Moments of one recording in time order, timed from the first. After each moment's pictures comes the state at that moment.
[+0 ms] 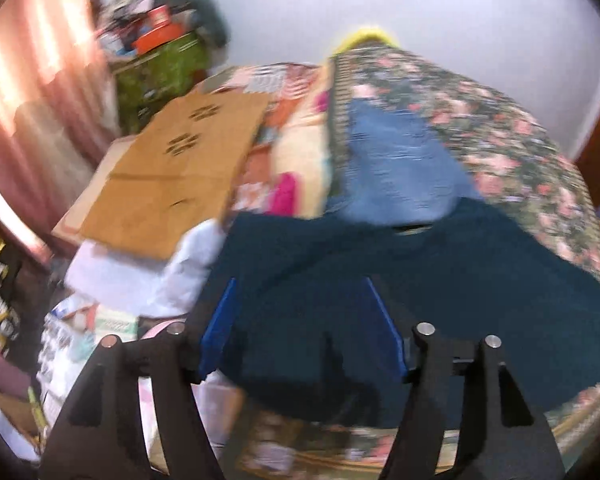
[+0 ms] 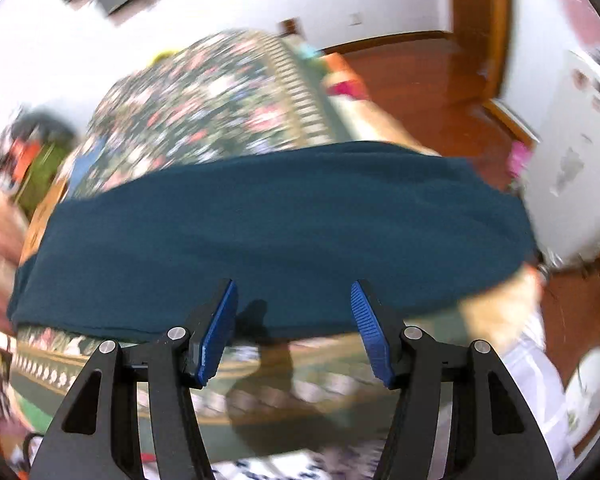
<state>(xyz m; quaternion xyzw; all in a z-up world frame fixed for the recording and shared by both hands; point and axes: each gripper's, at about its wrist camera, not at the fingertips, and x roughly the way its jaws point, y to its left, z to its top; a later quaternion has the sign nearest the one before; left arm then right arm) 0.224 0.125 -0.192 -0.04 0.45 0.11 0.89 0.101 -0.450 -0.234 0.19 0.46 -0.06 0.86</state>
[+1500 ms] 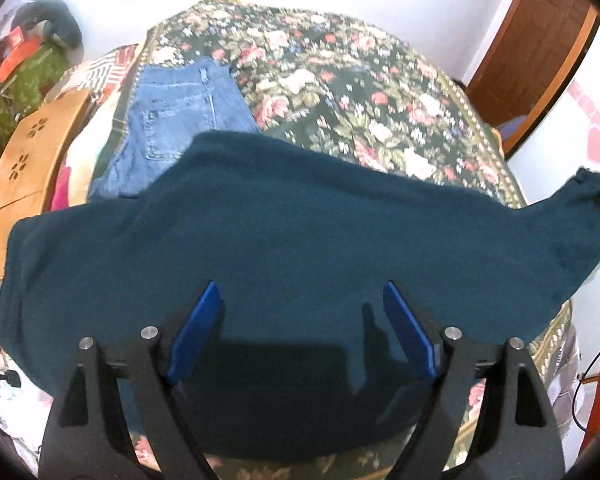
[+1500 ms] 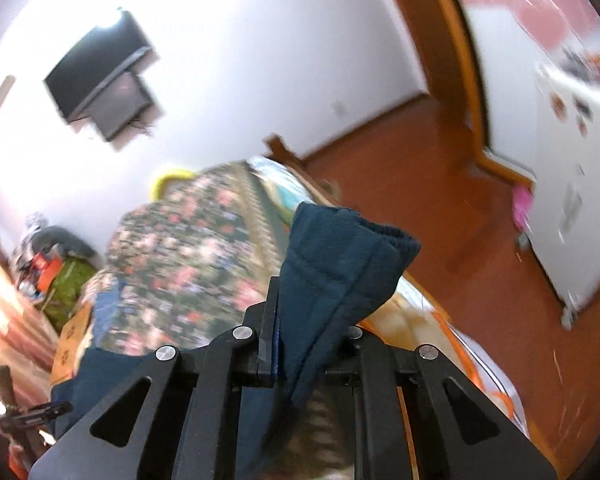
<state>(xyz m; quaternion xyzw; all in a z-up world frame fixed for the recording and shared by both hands) 0.250 -0.058 -0.229 -0.02 0.50 -0.09 0.86 0.145 -0.510 -0.143 0.25 0.27 -0.03 0.93</state>
